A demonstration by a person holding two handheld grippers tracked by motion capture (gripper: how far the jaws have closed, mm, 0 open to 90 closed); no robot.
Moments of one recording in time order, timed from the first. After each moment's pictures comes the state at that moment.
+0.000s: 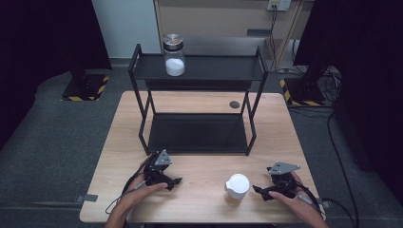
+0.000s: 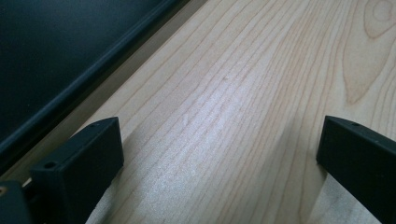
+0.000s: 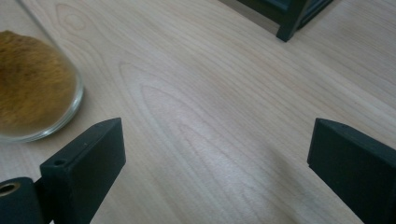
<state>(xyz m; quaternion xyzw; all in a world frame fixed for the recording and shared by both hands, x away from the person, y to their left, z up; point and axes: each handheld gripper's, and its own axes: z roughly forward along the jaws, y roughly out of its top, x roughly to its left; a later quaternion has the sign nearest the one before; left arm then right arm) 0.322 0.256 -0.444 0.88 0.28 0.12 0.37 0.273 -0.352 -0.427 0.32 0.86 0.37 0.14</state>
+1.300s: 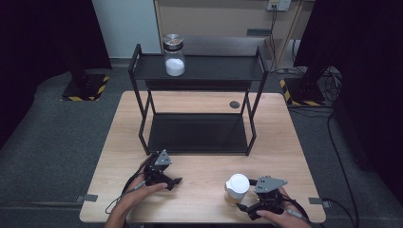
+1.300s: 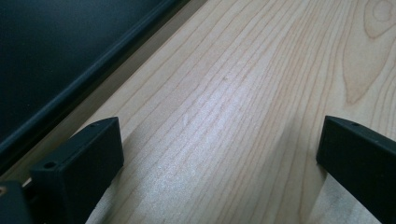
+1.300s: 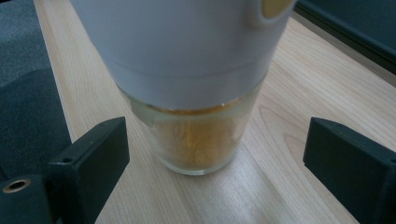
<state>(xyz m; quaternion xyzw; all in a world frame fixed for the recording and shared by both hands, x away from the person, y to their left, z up) 0.322 0.256 -0.444 0.88 0.28 0.12 0.37 0.244 -0.320 -0.425 0.23 0.87 0.42 0.10</state>
